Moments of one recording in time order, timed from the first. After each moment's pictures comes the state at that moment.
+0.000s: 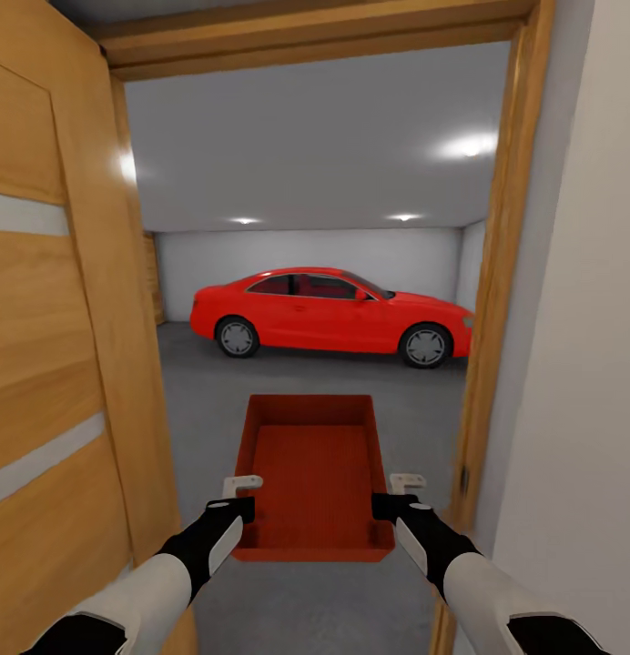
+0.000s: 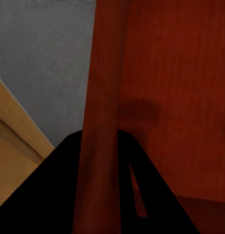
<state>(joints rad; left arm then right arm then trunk) -0.74 -0.10 -0.20 -0.31 0.26 0.20 0.29 -0.75 0.10 0.01 -0.28 -0.04 0.12 -0.05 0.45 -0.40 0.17</state>
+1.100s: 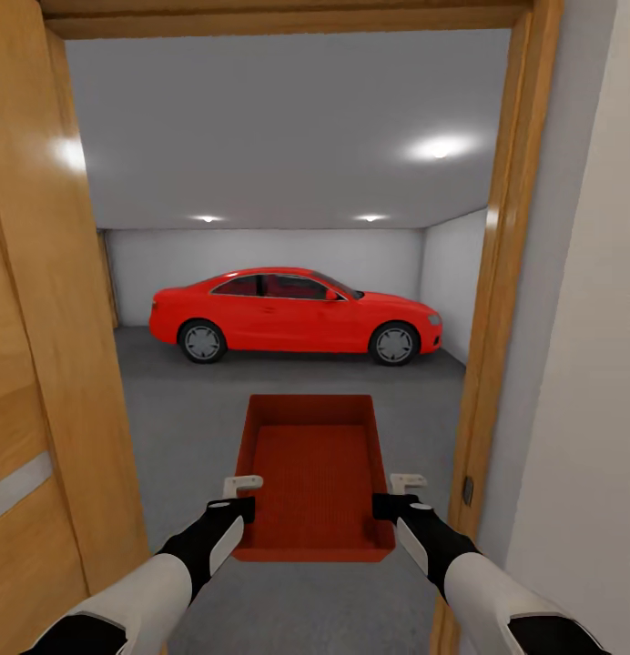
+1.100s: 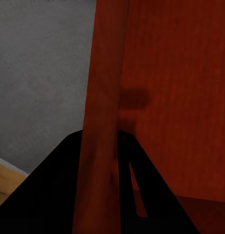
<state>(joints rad) -0.74 -0.10 -0.21 -0.31 0.28 0.20 0.30 -0.75 0.09 0.02 -0.28 -0.05 0.12 -0.05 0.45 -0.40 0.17</state>
